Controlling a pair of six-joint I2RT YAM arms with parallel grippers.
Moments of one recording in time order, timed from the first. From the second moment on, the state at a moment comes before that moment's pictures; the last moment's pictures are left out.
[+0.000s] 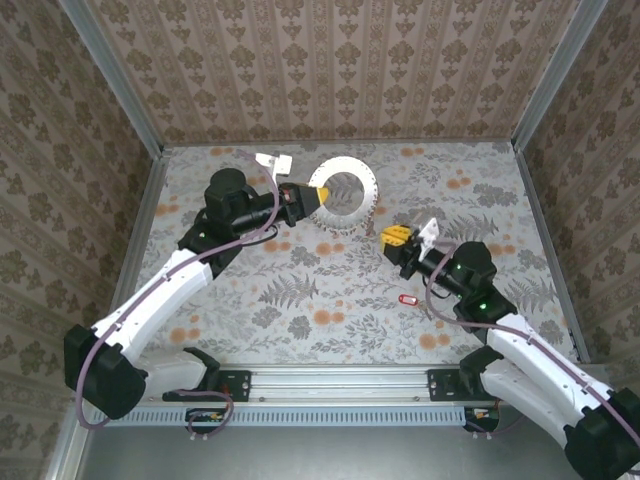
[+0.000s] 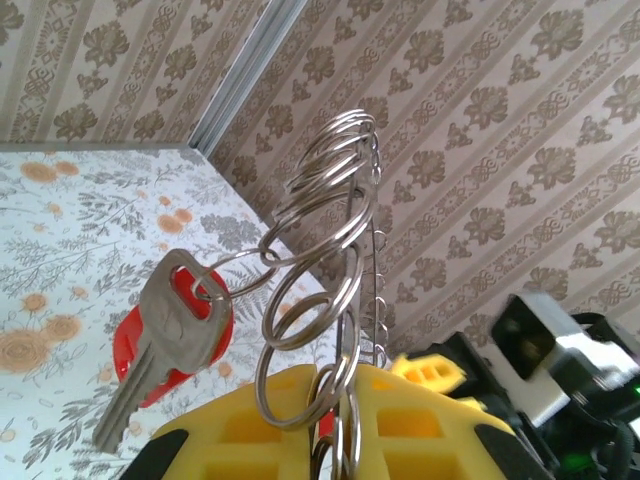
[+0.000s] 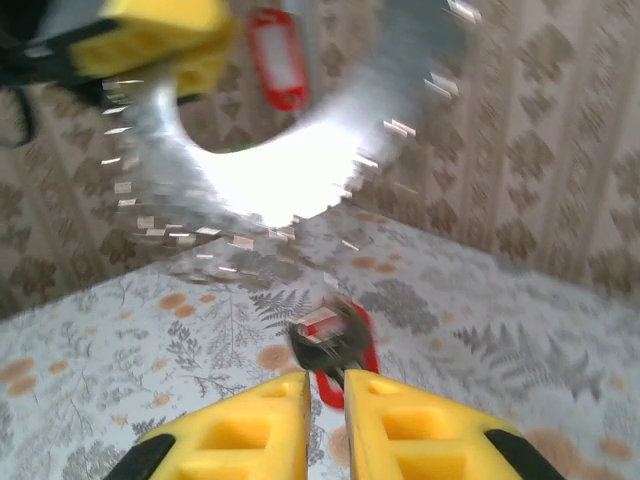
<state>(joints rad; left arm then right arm) -0.59 1.20 1.04 0.06 0.61 -0.59 0.47 0.78 0.43 0.37 -0.35 -0.01</state>
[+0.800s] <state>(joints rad) -0.59 1.24 1.16 -0.09 0.68 -0.50 0.65 0.96 0.37 0.68 -0.10 -0.33</state>
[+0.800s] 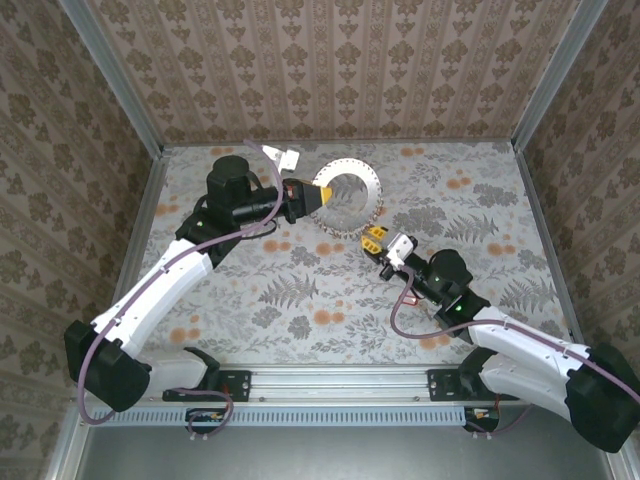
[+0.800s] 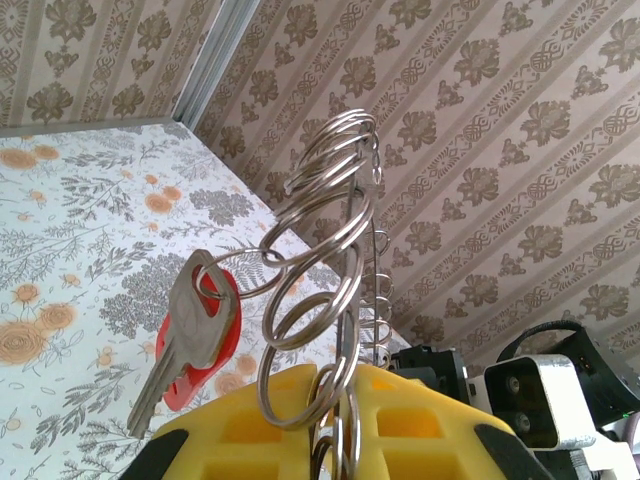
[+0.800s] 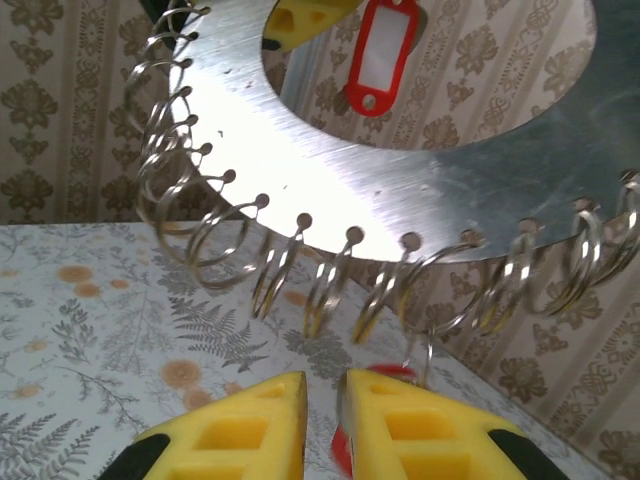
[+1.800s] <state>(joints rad) -0.59 1.24 1.16 -0.11 0.69 -0.50 0.65 0.96 0.33 0.73 -0.06 -0.34</state>
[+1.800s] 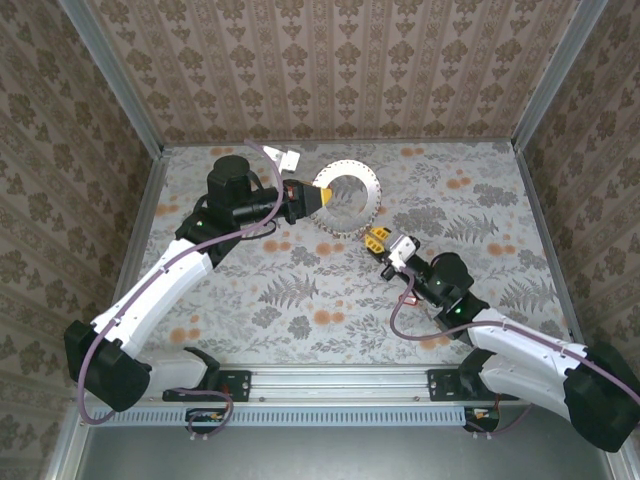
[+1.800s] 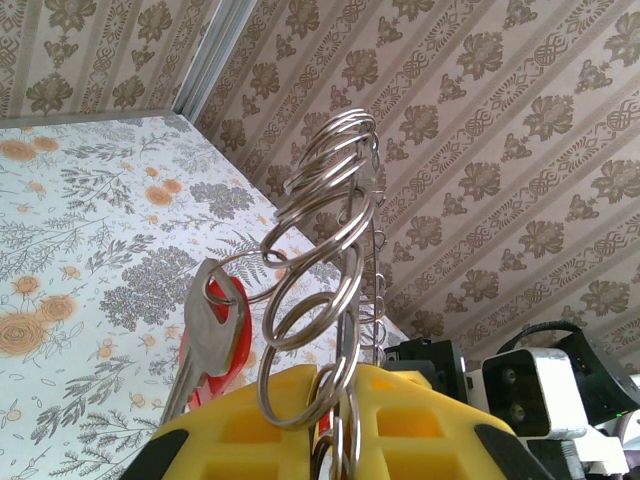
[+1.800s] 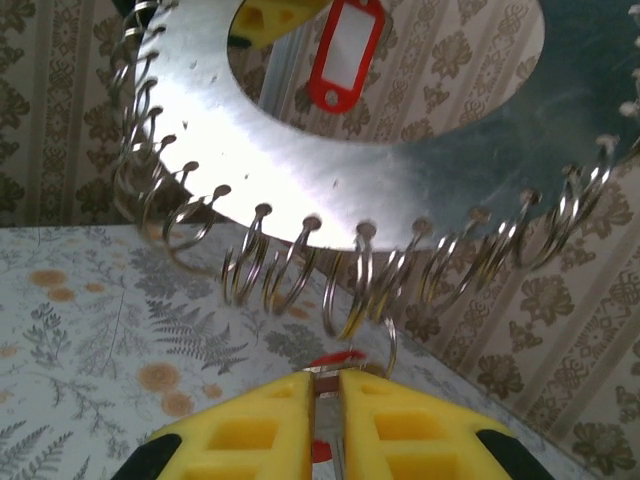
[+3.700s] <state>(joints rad) -0.59 1.24 1.16 -0.11 0.68 -0.49 0.67 0.96 0.39 0.74 -0.10 -0.41</state>
